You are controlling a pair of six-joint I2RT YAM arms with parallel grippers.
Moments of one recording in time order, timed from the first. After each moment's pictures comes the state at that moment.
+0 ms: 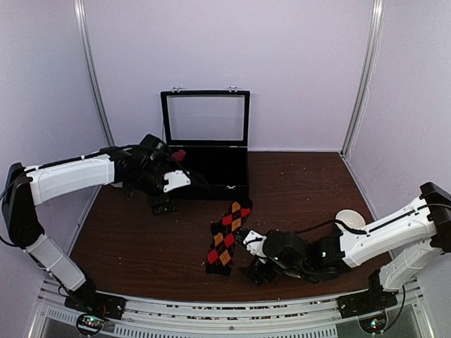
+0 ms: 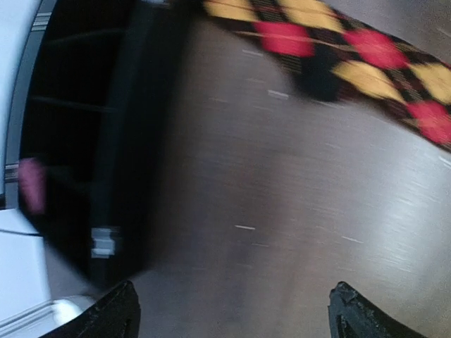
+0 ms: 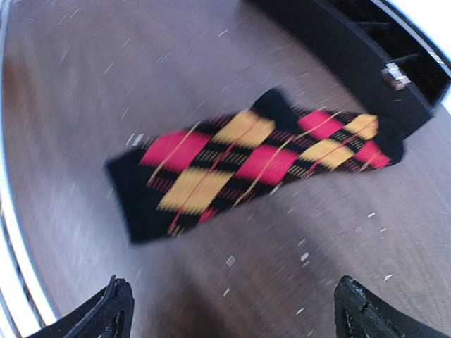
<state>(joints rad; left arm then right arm) -0.65 1.55 1.22 -0.67 -0.06 0.75 1.32 1.47 0.68 0.05 0.42 0.12</state>
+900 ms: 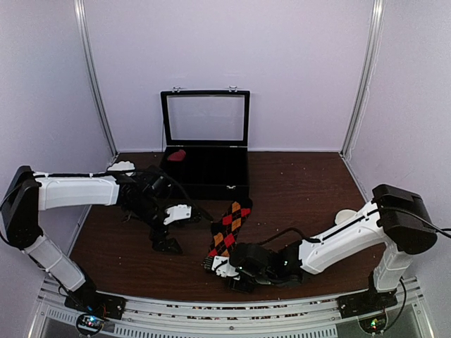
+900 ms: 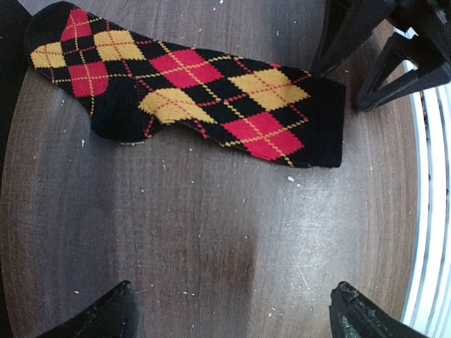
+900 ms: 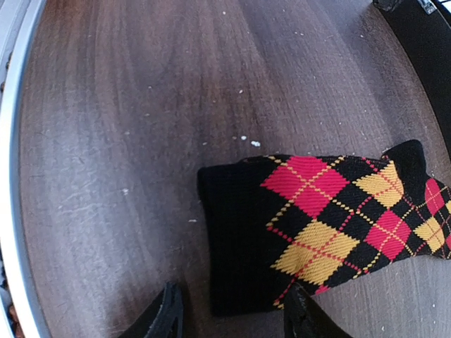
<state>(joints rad) -0.68 1.54 0.96 -0.64 0.41 0.76 1.34 1.80 0.87 0.10 0.24 -0.16</state>
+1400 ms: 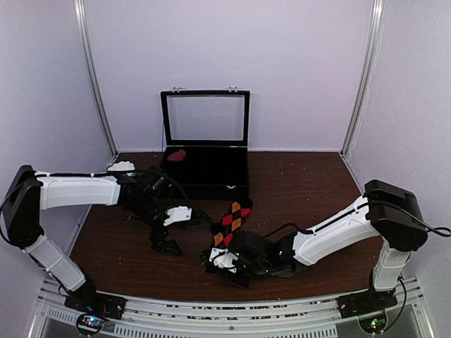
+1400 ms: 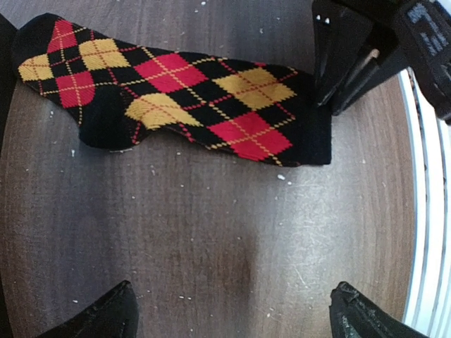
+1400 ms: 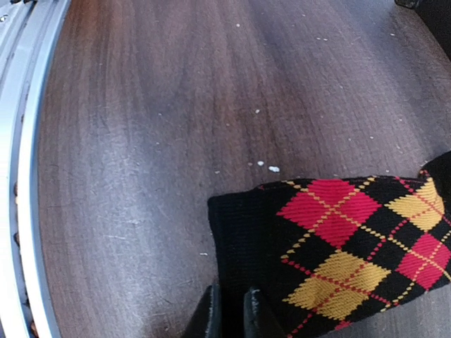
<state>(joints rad) -0.68 1.55 0.97 -0.64 0.43 0.81 1.25 1.86 0.91 0.13 0.03 -0.13</state>
